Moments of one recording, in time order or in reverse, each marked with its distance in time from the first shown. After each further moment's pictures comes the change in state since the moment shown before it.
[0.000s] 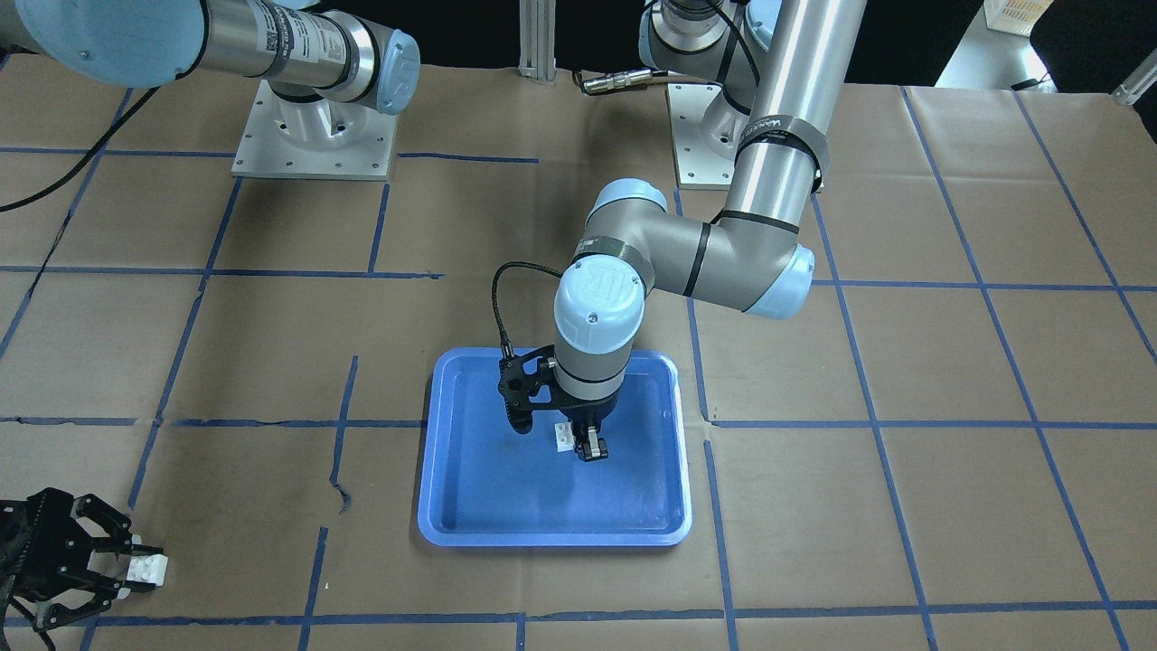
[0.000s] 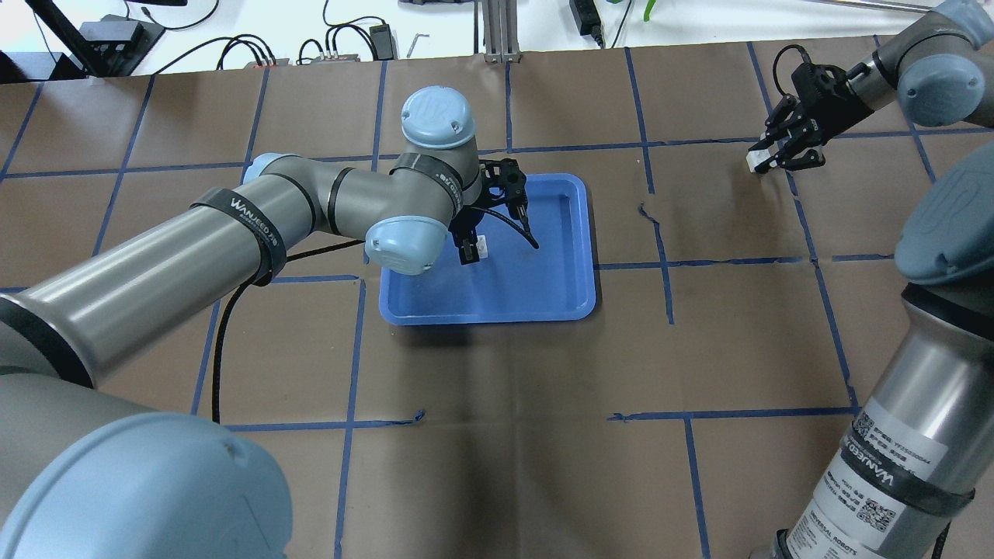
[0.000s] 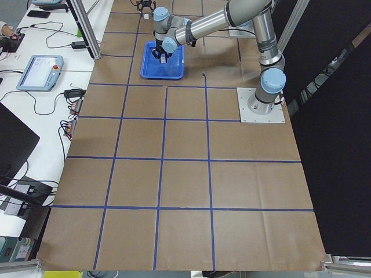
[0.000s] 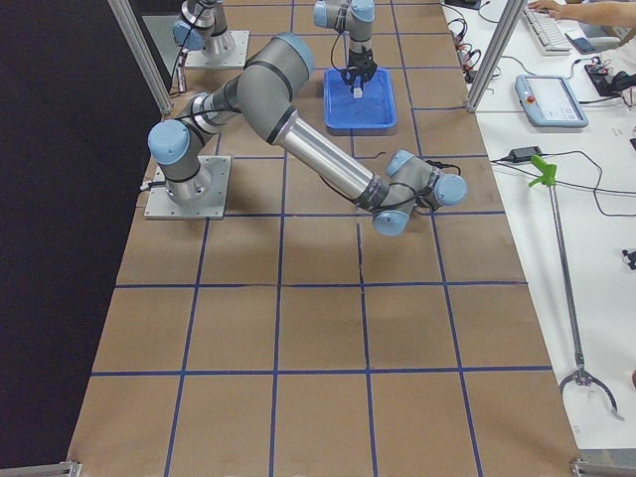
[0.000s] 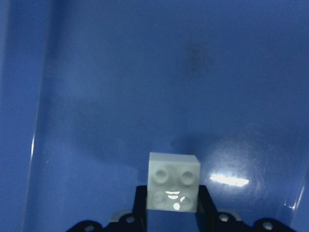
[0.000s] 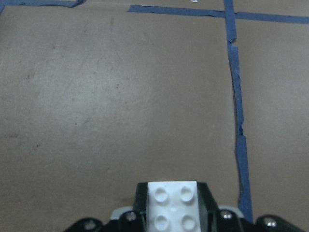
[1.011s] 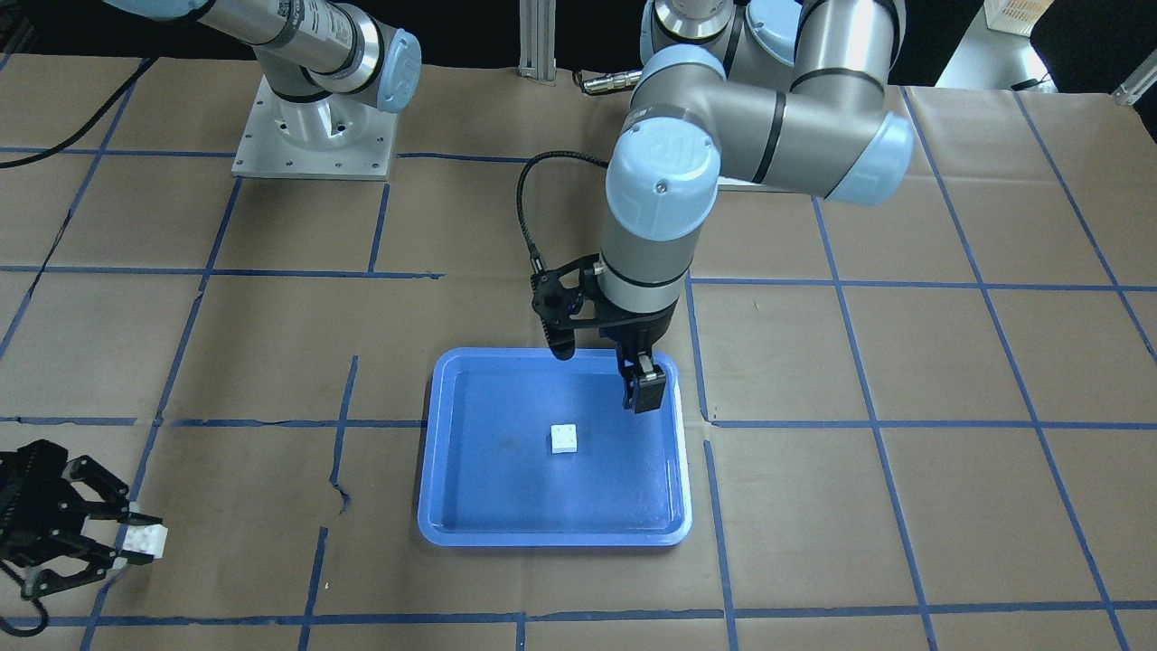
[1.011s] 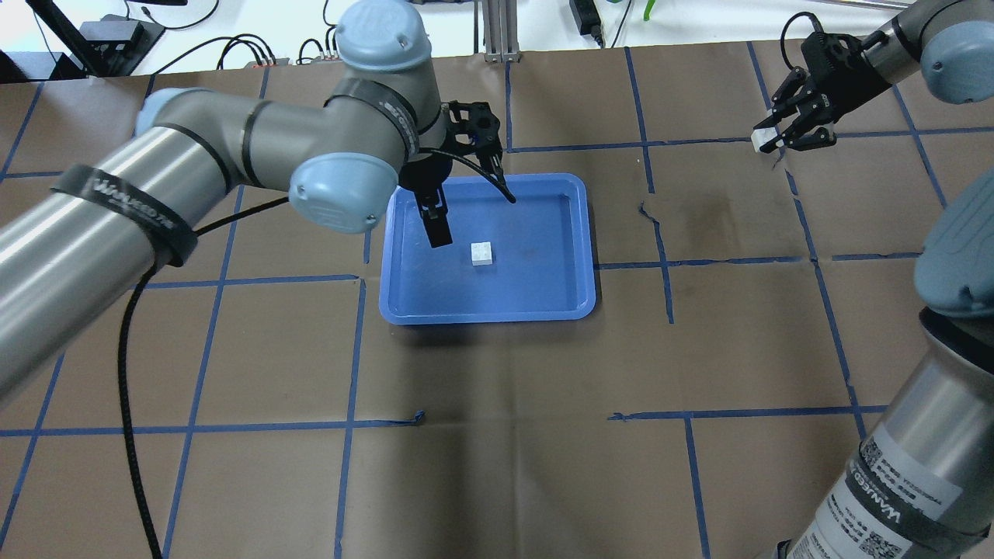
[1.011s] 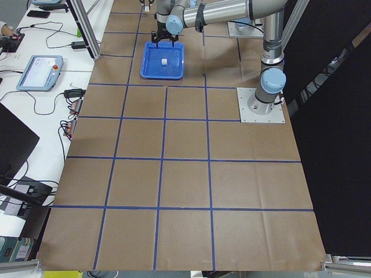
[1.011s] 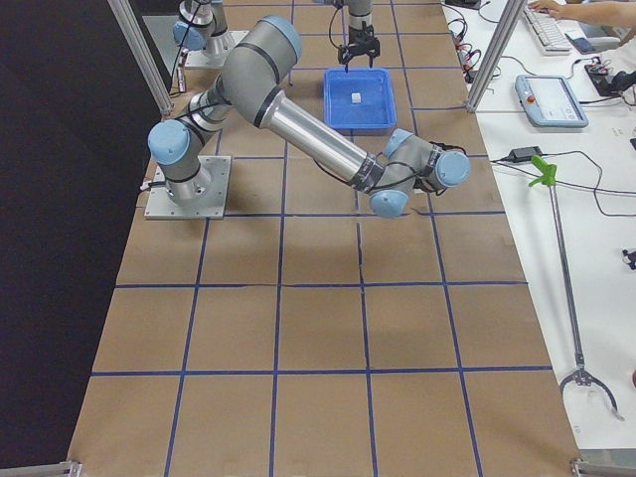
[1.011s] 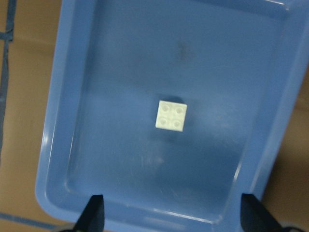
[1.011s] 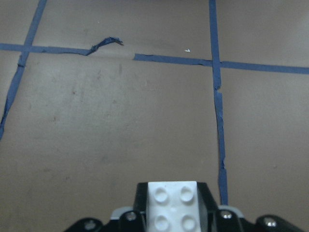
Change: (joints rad) left arm 0.062 0.273 0.083 -0.389 0.002 -0.002; right arm 0.038 -0.173 0.120 0.018 0.021 0.046
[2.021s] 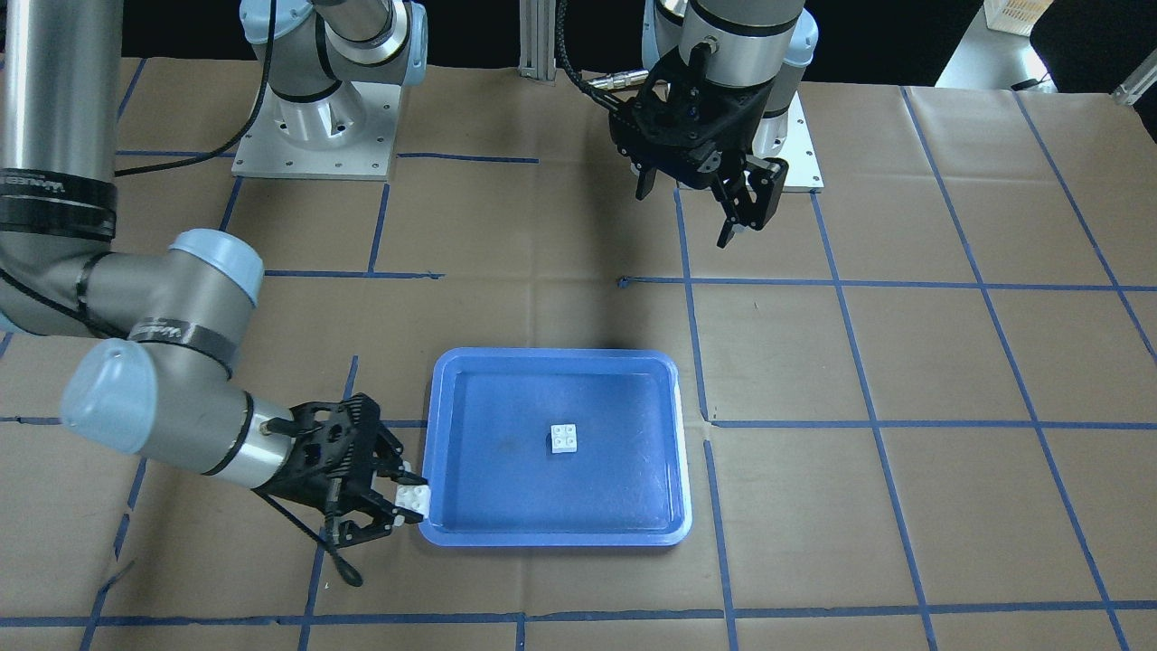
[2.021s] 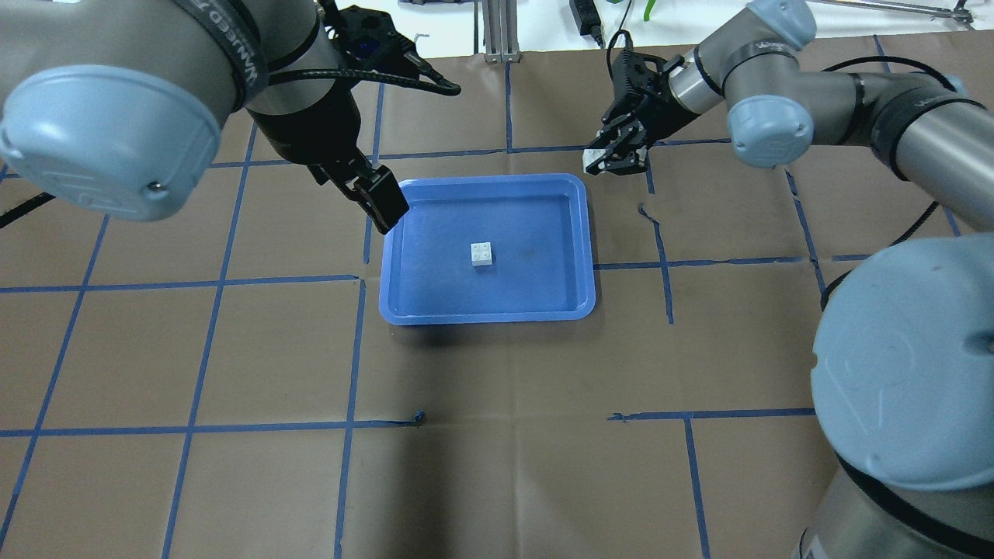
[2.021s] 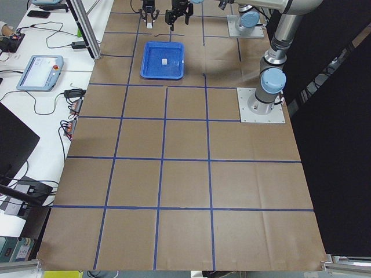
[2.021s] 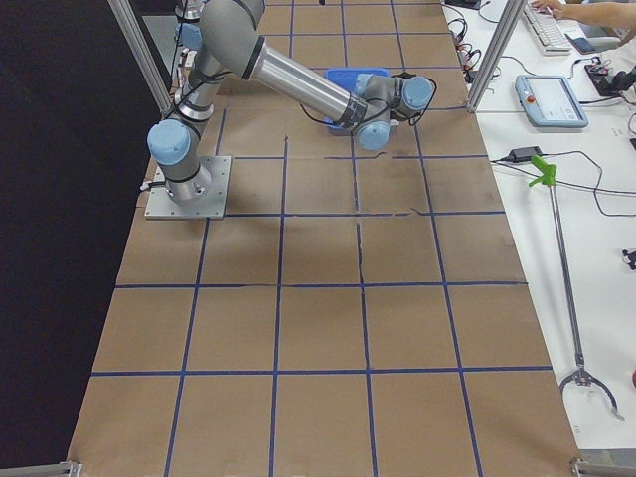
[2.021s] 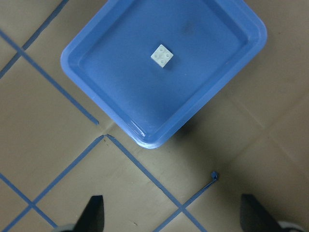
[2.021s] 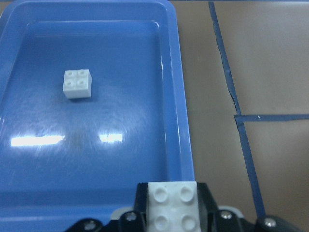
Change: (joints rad) left arm 0.057 0.272 0.033 -0.259 0.000 -0.697; right arm 0.369 -0.097 0.246 -0.446 0.121 0.578
